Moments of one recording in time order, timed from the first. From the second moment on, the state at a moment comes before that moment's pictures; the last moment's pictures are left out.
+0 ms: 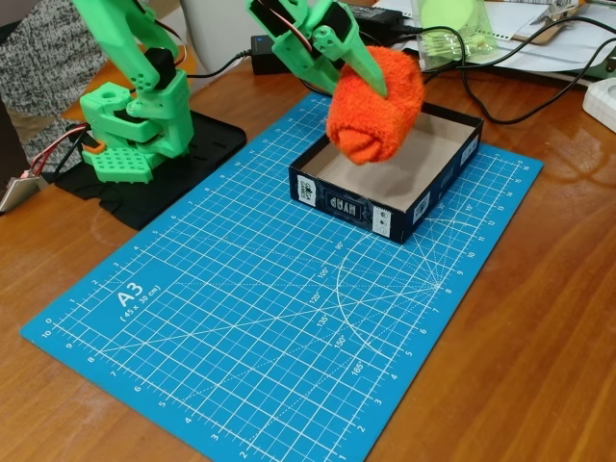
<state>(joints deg) -20.7 123.0 126.0 45.3 14.5</state>
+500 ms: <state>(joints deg) -18.9 126.5 130.0 43.7 12.8</state>
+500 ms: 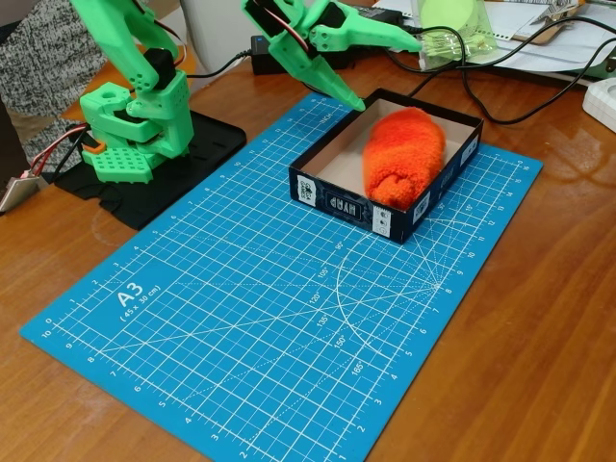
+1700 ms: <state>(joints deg) -0.4 192.4 176.1 59.9 -0.4</state>
